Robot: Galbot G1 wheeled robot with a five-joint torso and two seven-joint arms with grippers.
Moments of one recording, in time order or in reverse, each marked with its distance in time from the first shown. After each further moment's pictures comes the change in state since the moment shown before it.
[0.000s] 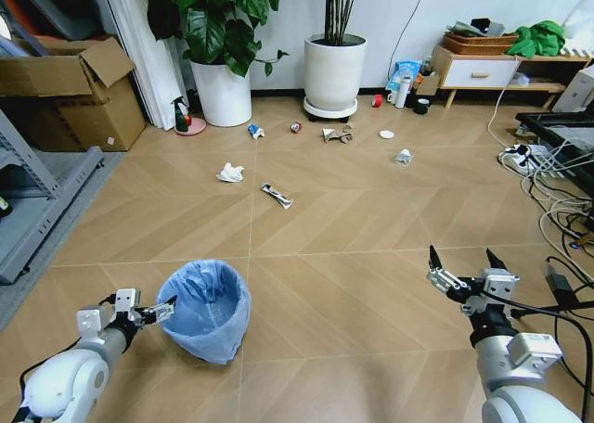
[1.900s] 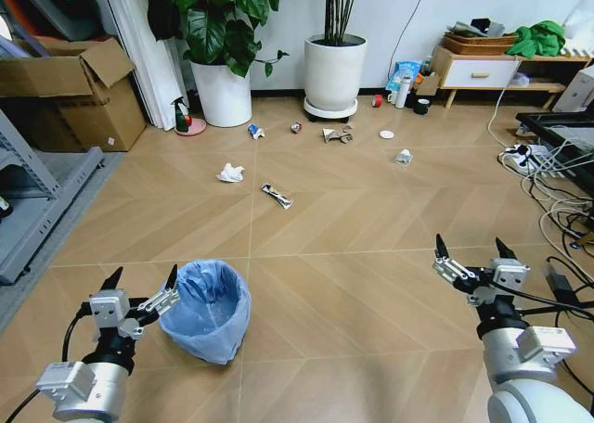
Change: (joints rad) left arm 0.348 -0.386 -0.108 -0.532 0.322 -0.412 0.064; right arm 0.023 -0.020 0.008 0.038 0.014 -0.012 0.006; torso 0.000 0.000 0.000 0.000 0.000
